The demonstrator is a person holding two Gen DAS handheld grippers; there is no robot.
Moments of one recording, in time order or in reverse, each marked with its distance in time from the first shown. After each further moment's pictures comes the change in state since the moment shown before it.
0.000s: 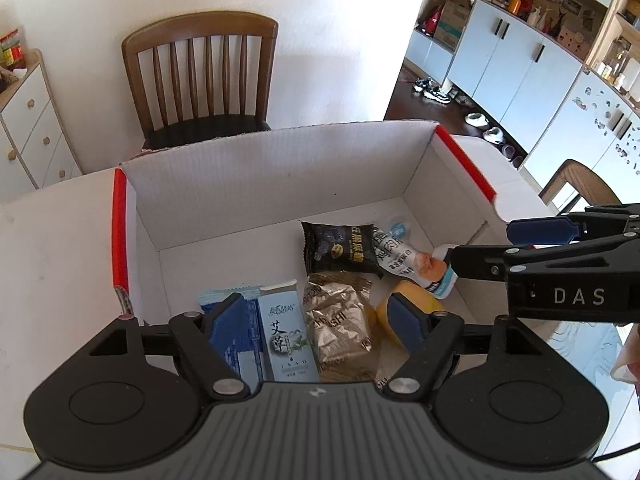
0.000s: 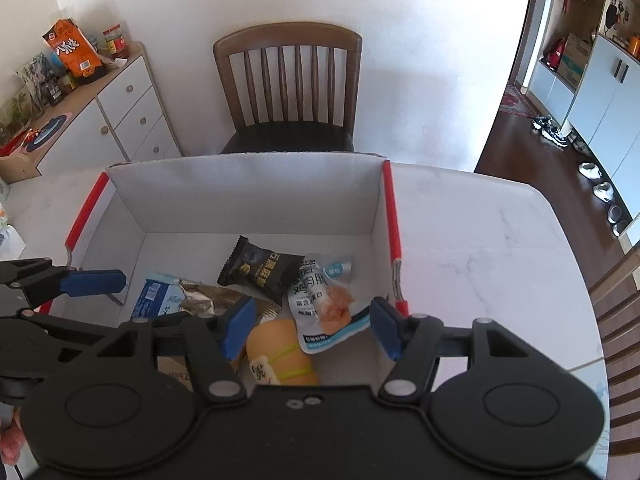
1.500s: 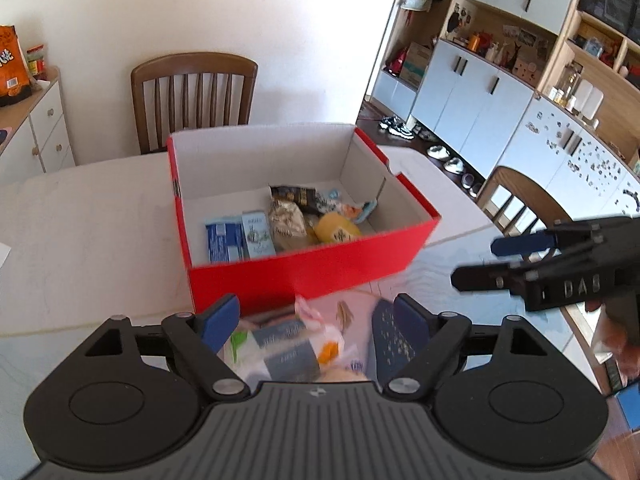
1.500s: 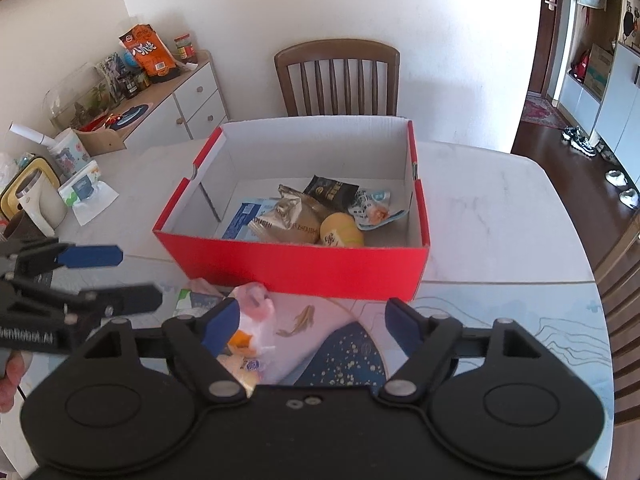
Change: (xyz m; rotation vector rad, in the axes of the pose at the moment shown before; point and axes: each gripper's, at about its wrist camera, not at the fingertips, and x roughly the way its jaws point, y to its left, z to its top) left arm -0.148 -0.018 -0.121 0.007 -0.136 -0.082; right arm -0.121 0.012 -0.107 -0.031 -0.056 0.136
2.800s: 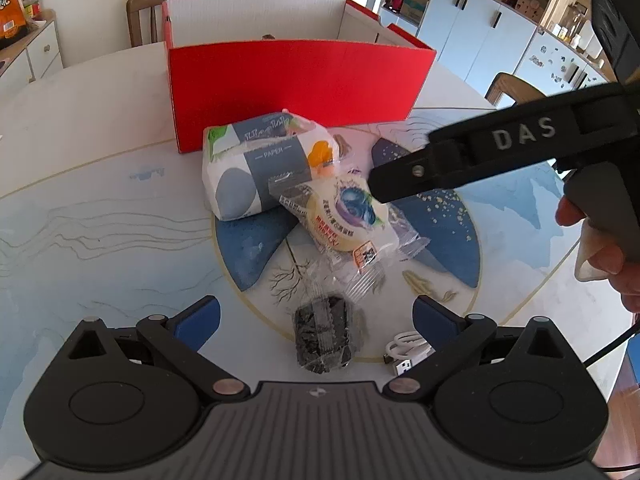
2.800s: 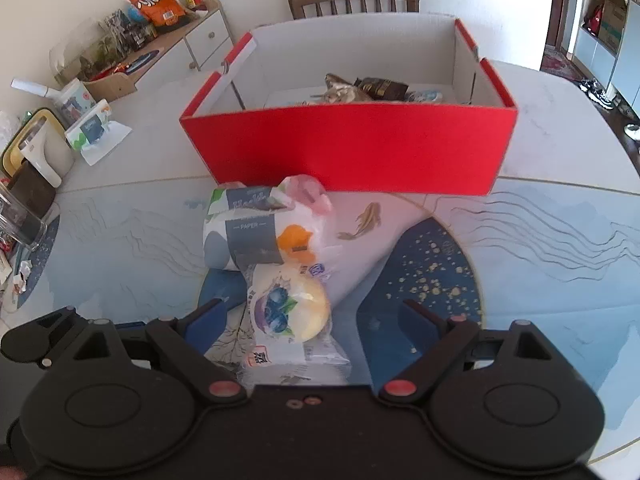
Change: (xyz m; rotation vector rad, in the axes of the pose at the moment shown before) left arm 0.024 -0.012 -0.129 0.023 0.170 0.021; right arm 0.050 0.047 -0.068 0.046 0.132 0.045
